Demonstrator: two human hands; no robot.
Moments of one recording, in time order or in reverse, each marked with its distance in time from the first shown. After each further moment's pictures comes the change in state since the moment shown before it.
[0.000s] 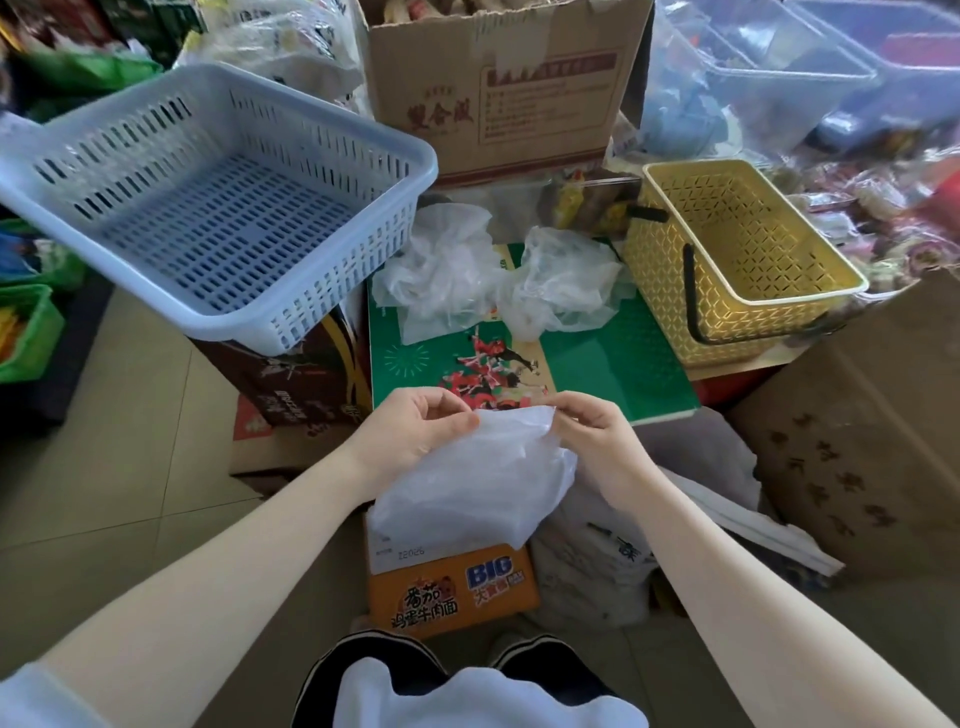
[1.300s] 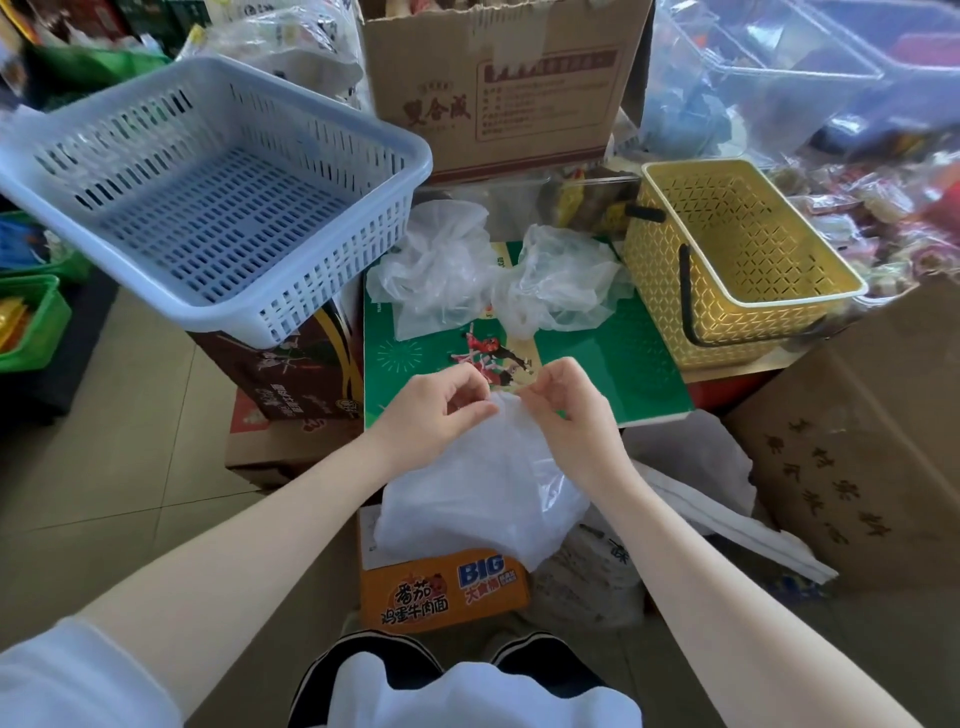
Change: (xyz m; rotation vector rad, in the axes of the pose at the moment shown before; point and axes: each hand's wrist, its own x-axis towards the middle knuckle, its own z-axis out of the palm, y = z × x) left_hand 0.019 0.004 0.020 0.480 0.057 0.332; right_hand -0.003 -0.017 0.008 -0.306 0.093 -0.213
